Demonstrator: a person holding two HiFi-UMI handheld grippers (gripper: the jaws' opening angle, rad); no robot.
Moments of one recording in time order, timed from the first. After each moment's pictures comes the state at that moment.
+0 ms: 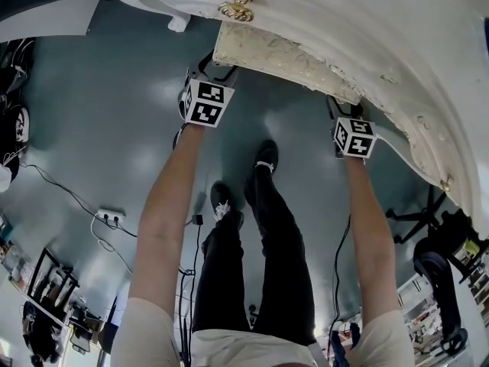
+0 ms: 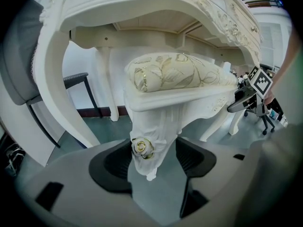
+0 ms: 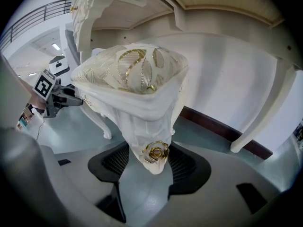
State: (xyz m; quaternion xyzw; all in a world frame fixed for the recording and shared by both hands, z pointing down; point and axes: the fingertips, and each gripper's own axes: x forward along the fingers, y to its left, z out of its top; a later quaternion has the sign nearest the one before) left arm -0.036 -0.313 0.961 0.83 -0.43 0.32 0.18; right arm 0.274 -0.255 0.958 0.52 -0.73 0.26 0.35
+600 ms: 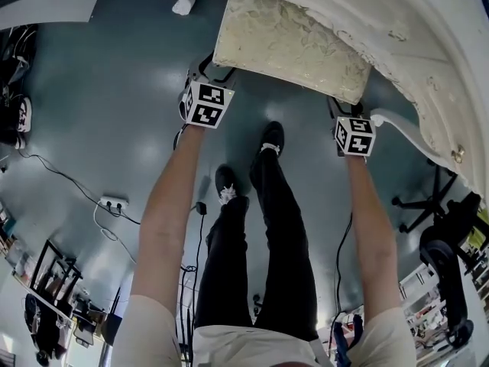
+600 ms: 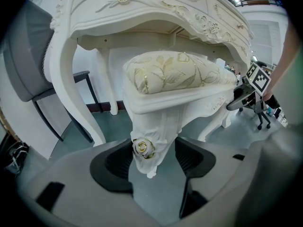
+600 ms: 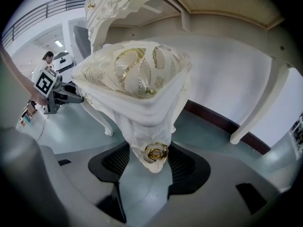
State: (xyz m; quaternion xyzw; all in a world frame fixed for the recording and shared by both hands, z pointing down) left arm -0.052 -0.243 0.960 0.82 -0.42 0.33 0.18; right arm 0.261 -0.186 0.957 0.50 -0.73 0.27 0.37
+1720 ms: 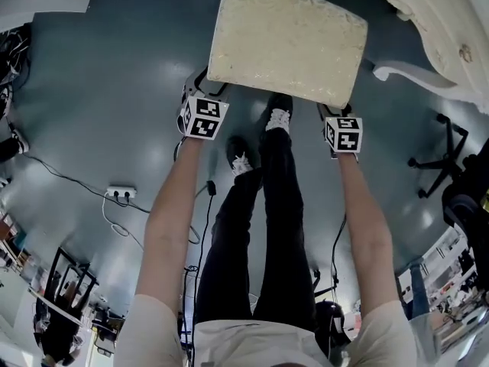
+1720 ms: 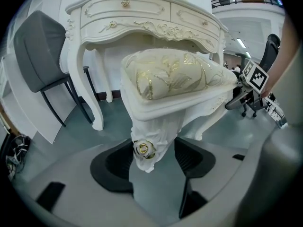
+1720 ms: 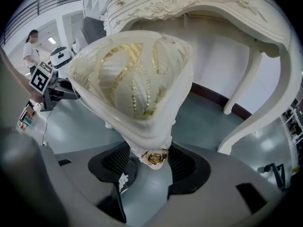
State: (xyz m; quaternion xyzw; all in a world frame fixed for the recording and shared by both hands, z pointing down) left arm -0.085 -0.050 0.967 0.83 -0.38 0.37 0.19; right arm 0.225 0.023 0.971 0.50 -0.70 0.32 0.40
